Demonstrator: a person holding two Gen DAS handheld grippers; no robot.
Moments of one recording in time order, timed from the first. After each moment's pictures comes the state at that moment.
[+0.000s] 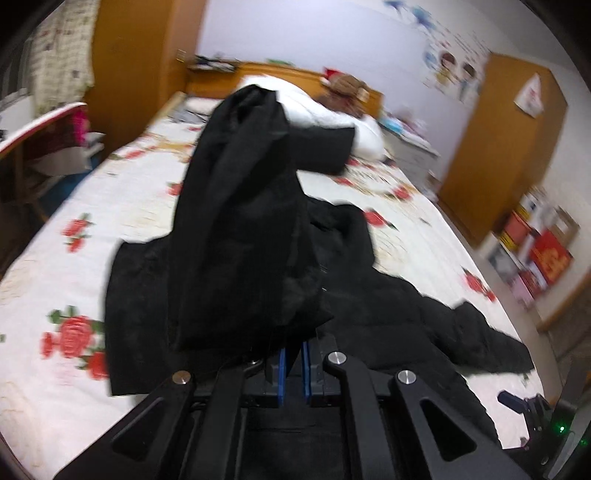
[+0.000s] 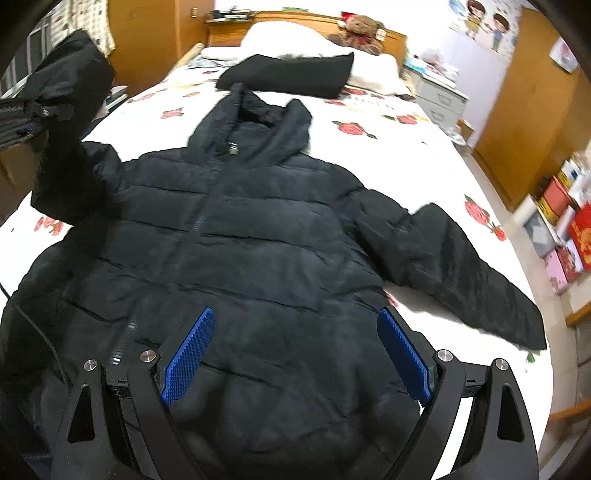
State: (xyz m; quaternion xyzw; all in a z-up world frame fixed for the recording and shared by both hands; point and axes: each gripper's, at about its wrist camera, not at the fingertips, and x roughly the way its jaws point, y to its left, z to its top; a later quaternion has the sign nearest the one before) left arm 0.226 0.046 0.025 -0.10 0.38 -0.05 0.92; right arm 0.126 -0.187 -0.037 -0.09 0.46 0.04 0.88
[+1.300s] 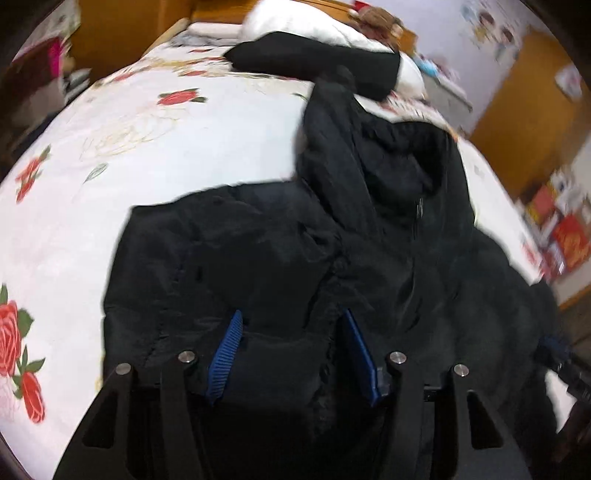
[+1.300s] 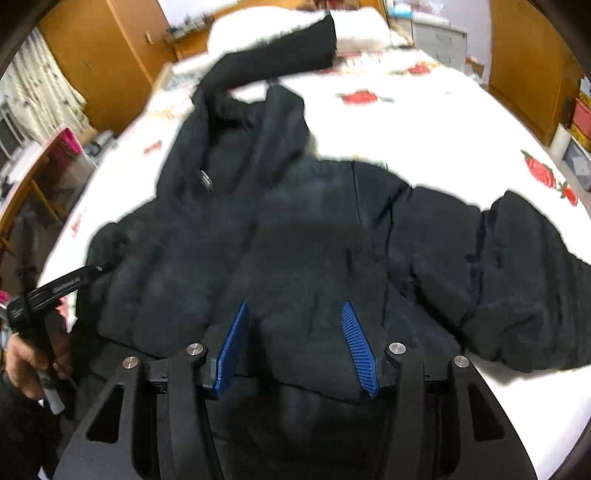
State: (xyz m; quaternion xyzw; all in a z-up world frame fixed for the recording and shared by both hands) left arm 0.306 0.087 -0.112 -0.08 0.48 -0.04 0.87; right arm 0.262 -0.195 -0.099 0.06 0.50 0.08 0.86
